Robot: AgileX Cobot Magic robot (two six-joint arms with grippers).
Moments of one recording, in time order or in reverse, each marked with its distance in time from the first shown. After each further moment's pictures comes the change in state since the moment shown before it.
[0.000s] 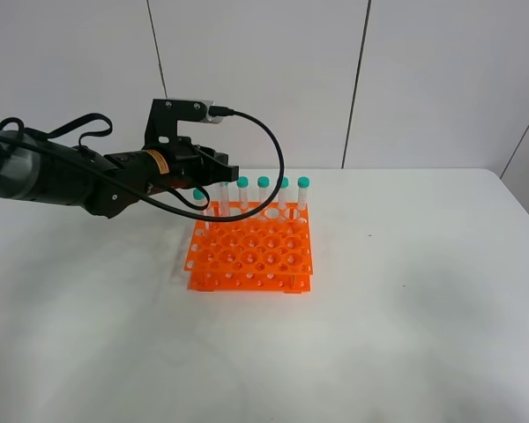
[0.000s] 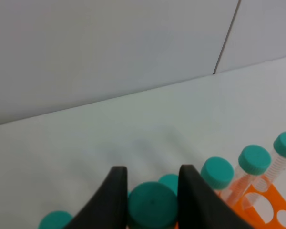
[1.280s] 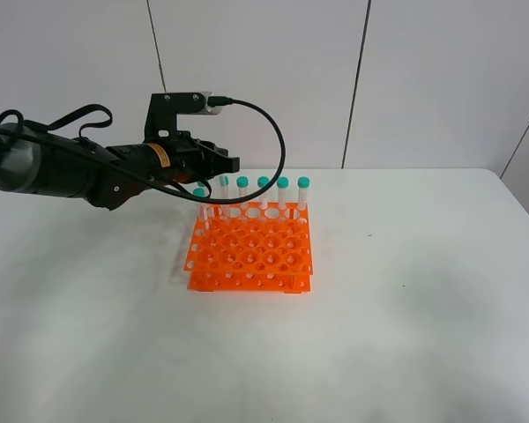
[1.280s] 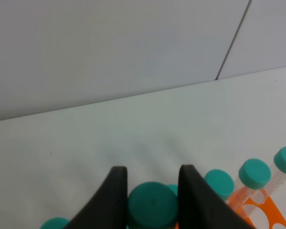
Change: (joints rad) left arm 0.000 0.000 -0.036 0.000 0.046 -0.063; right arm 0.000 0.000 0.000 0.000 0.000 0.000
